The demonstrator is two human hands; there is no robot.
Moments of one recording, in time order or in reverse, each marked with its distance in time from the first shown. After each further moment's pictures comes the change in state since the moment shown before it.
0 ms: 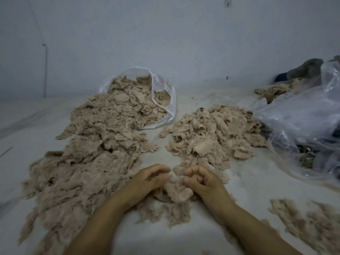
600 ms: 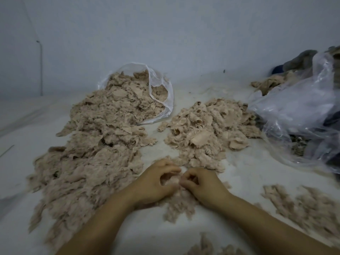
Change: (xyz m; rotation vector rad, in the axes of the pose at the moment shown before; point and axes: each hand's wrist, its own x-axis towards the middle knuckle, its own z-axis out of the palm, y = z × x) left_hand 0.002 0.001 0.020 0.453 -0.053 0.121; right_hand -0.008 -0.005 0.002 -0.830 0.003 -0.041
